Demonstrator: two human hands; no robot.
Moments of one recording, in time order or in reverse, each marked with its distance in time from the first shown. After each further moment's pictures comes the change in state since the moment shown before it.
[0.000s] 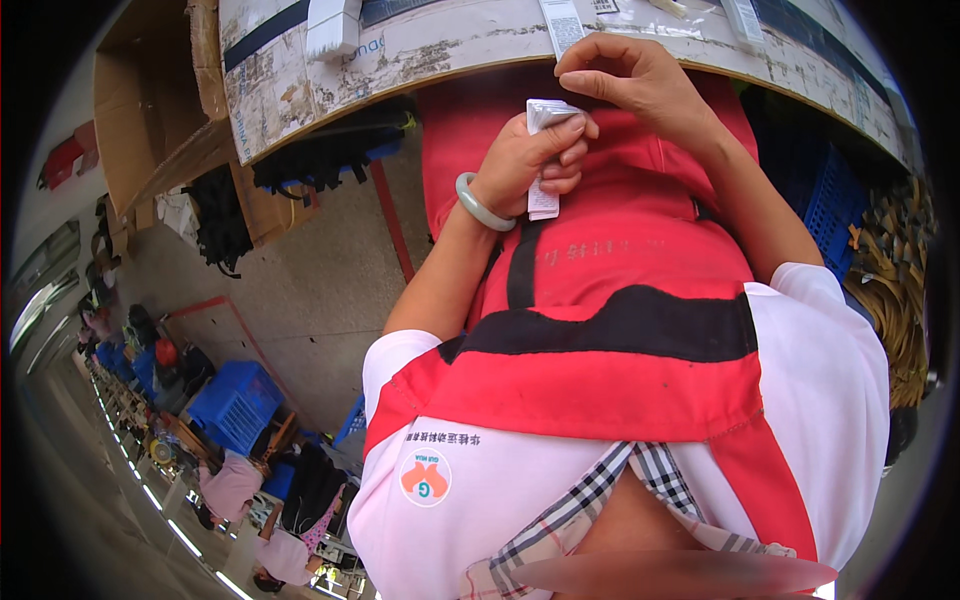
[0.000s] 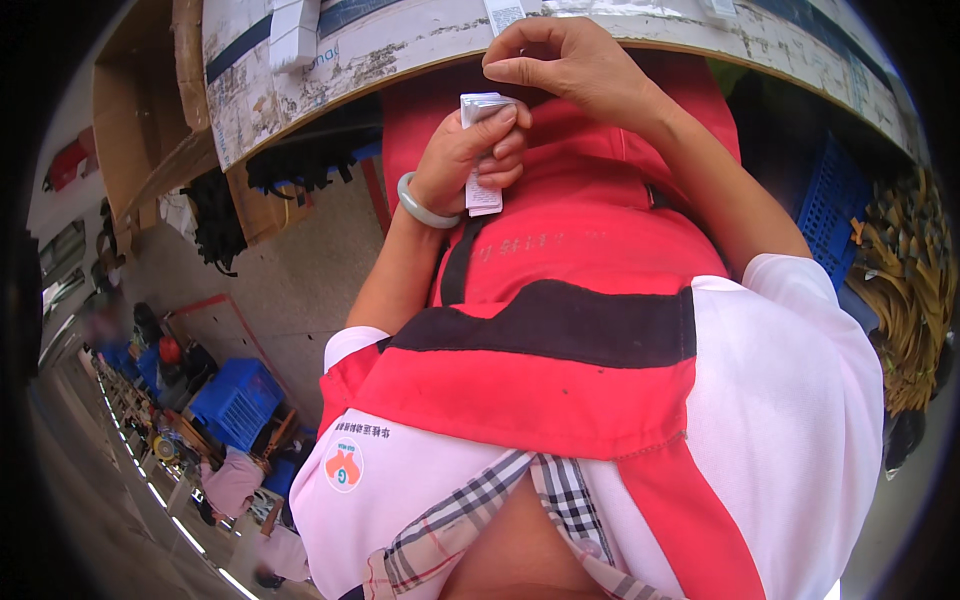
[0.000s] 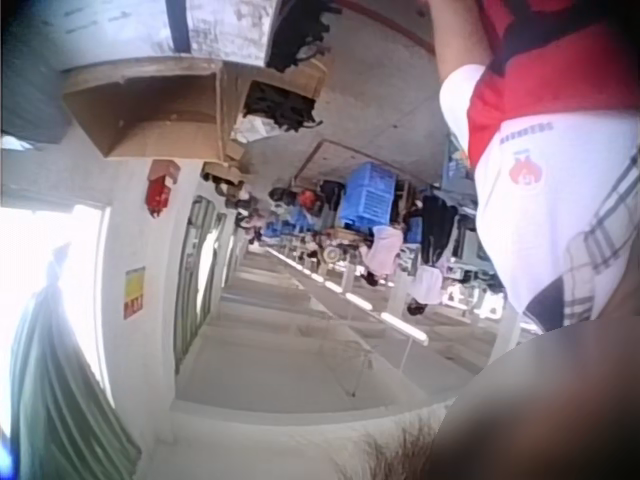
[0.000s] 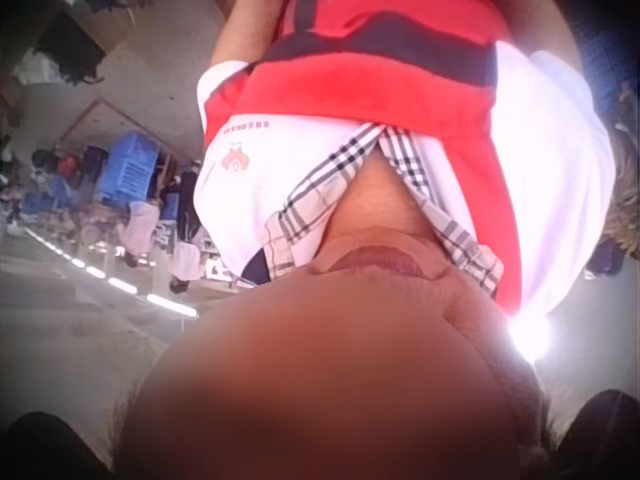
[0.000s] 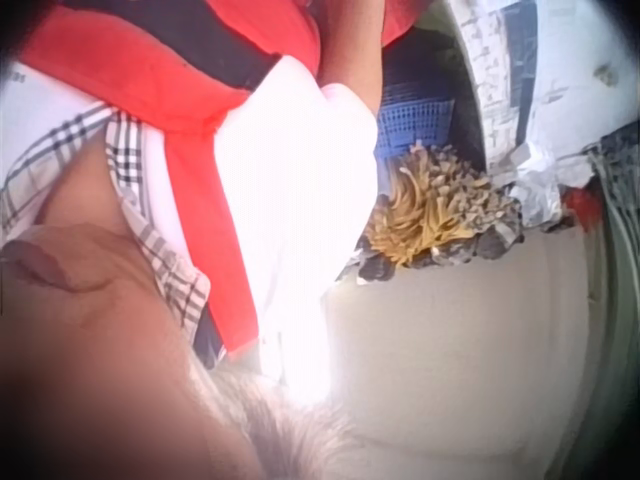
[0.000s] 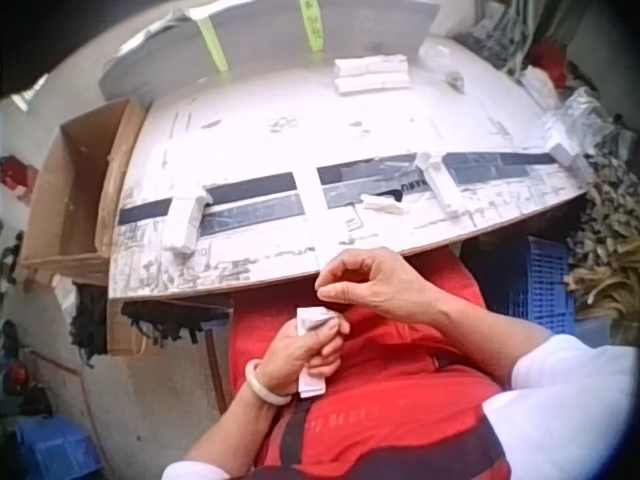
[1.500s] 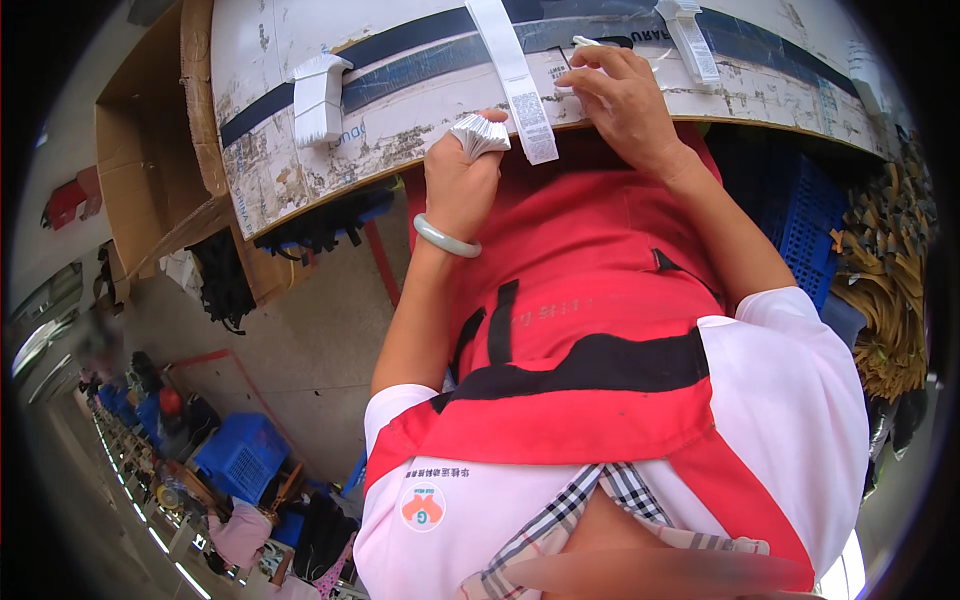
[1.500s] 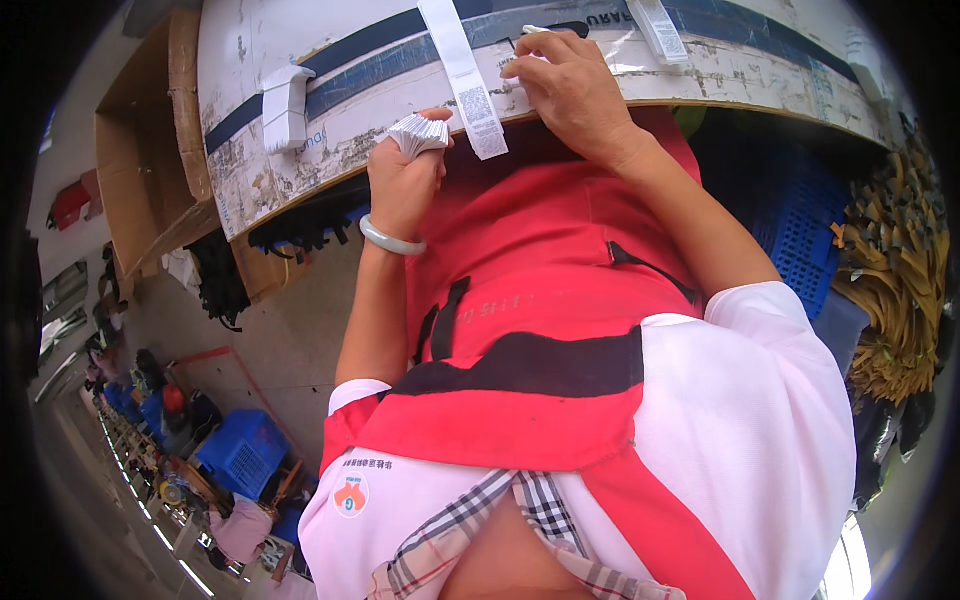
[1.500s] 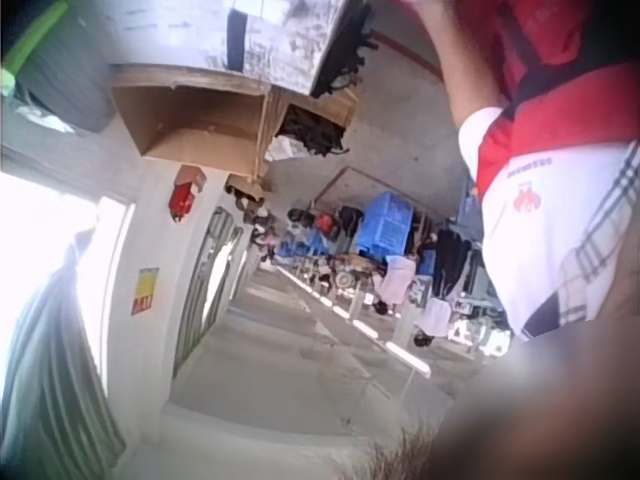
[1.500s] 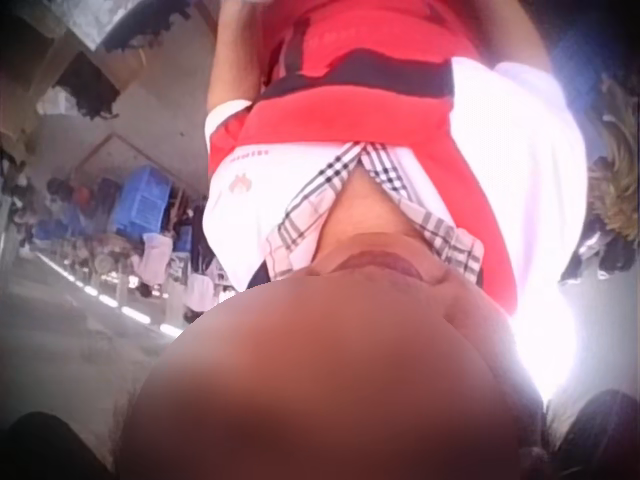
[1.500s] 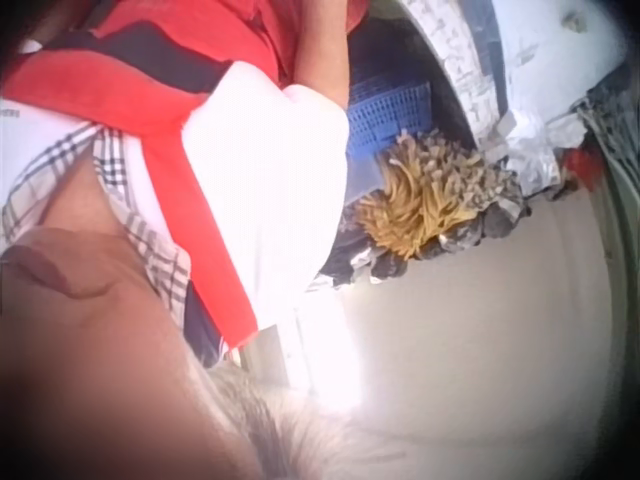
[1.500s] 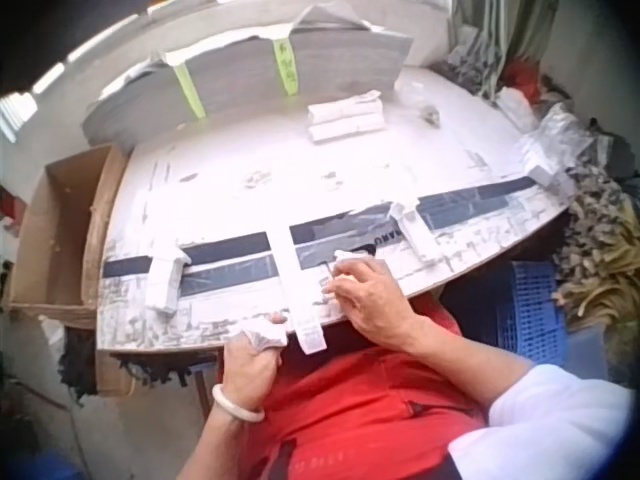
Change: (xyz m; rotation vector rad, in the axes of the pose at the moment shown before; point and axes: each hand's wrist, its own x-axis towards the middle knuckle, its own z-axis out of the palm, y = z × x) left_hand 0.034 0.045 -0.008 1.014 0.568 0.498; right_hand 0.020 0.028 -0.052 -1.110 0.428 -0.472
